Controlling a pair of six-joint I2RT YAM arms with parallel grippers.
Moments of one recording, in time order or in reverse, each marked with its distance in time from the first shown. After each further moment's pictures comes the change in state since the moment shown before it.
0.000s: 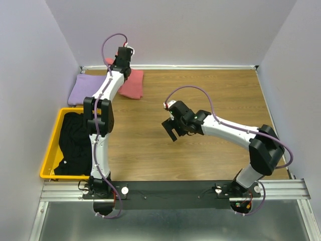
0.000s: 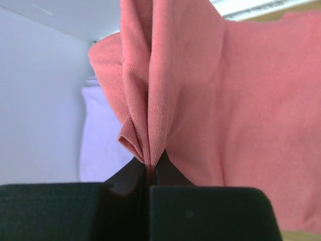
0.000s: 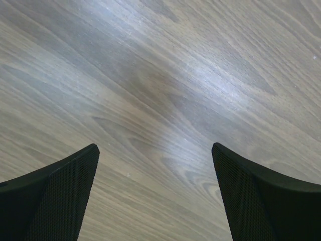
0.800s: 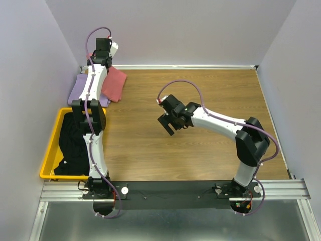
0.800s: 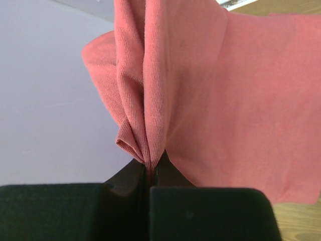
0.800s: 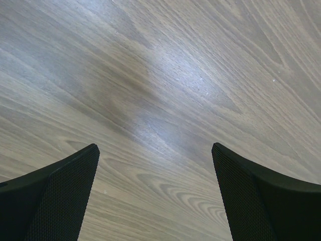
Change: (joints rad) left arm 0.160 0.012 0.226 -0.255 0.124 0.196; right arm -0.002 0.182 0.223 -0.126 0.100 -0.083
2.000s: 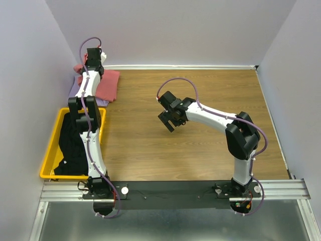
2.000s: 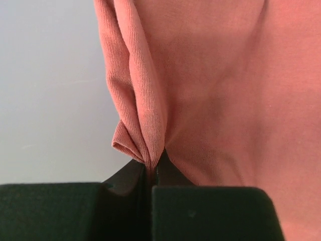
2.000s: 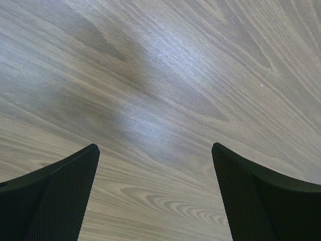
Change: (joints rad) left arm 0.113 0.065 -0.137 0.239 -0.145 0.152; right arm -0.039 0.130 0.121 -0.073 0.037 -0.013
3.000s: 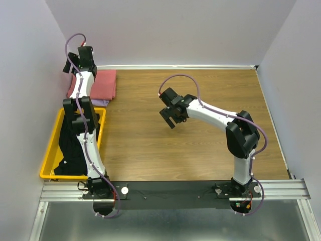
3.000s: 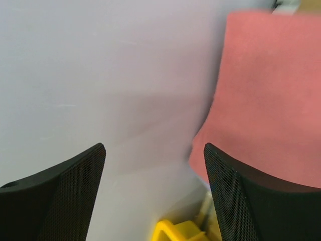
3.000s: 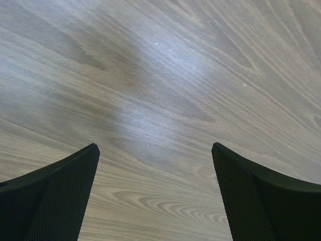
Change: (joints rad) left arm 0.058 -0.013 -0.047 0.134 -0.159 -0.112; right arm -0.033 0.019 0.044 -0.023 0.021 0.013
